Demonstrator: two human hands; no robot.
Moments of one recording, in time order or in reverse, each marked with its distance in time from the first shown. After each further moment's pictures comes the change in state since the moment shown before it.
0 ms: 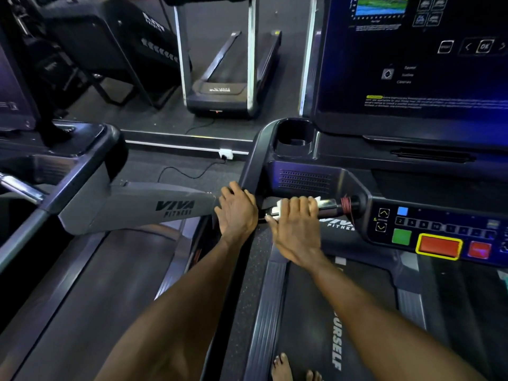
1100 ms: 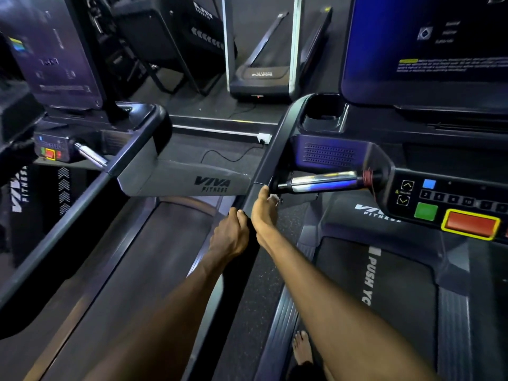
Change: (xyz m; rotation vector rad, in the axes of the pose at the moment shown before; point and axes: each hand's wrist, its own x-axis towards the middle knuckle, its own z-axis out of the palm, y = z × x) left_hand -0.114 -0.073 -0.049 -0.045 -0.287 -0.169; right_hand -0.011 -0.122 -0.005 1.504 -0.383 0.906
